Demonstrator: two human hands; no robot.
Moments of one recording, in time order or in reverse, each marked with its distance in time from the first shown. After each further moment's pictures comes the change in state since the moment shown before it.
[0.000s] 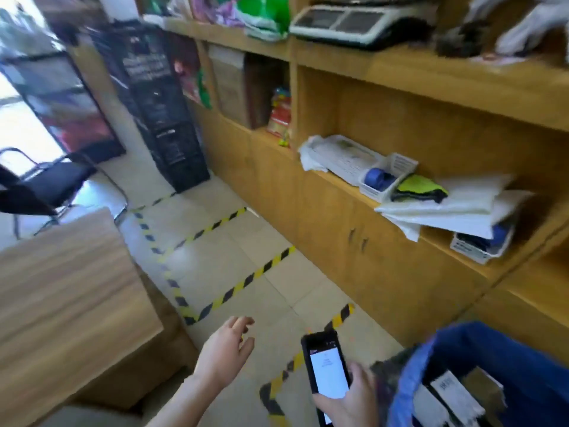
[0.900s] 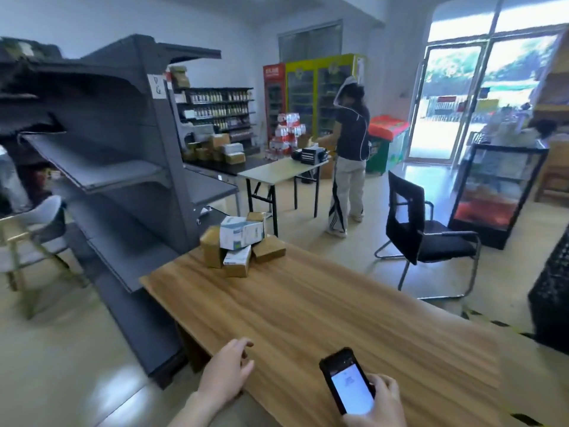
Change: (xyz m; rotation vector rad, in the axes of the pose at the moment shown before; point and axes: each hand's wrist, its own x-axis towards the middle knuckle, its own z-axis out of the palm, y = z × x) left_hand -0.321 -0.367 -0.234 -0.166 0.723 -1.216; right_hand -0.171 -0.344 0.449 -0.375 -1.147 -0.924
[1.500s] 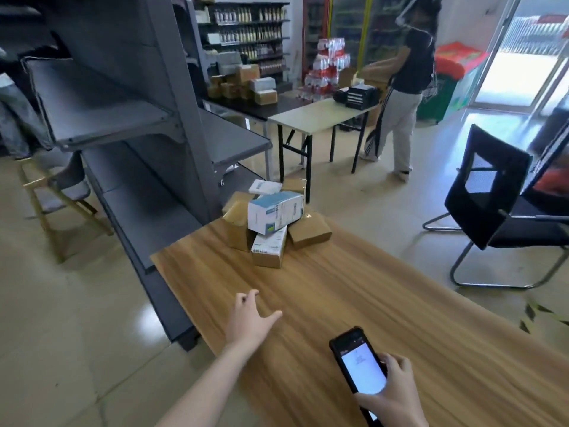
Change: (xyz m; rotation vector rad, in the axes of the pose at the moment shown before) left_hand 0.224 -0.093 -0.006 -0.117 0.121 -0.424; right_hand 0.194 -0.068 0.131 -0.128 -0.181 -0.021
